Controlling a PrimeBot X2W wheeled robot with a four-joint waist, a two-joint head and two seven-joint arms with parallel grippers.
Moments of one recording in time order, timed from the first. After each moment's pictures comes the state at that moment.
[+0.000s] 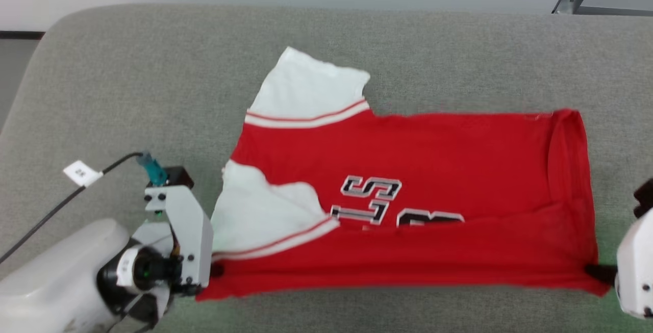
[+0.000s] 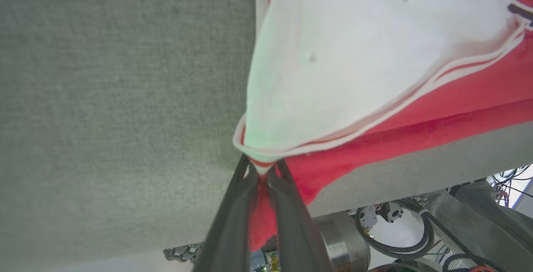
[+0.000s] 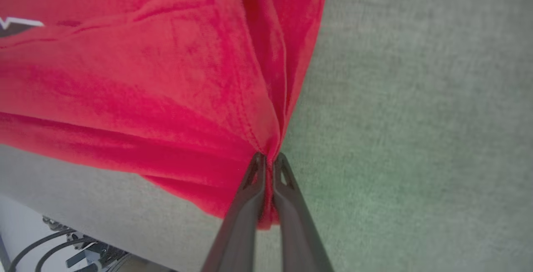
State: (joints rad) left arm -0.77 0.81 -1.06 0.13 -1.47 0.39 0.77; right arm -0.19 -0.39 -0.10 -0.02 0.57 0.13 1.19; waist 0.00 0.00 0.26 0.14
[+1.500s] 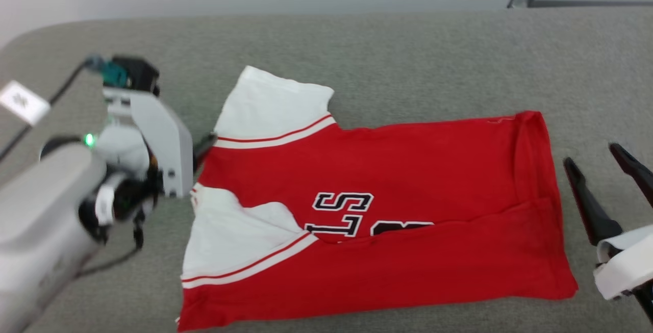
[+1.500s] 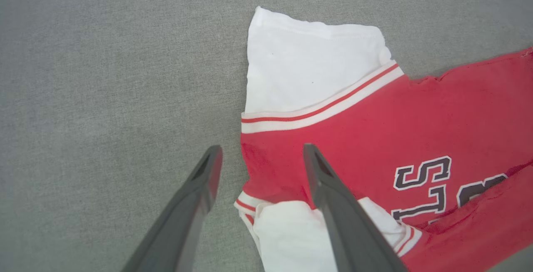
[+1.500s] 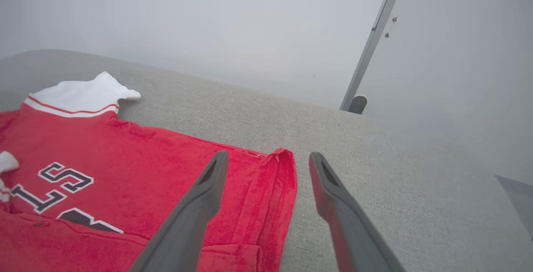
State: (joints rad) left arm -0.94 0.81 -1.00 0.18 -1.24 0.30 0.49; right arm -0.10 -0.44 0.03 -0.23 0.38 0.13 0.23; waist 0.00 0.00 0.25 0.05
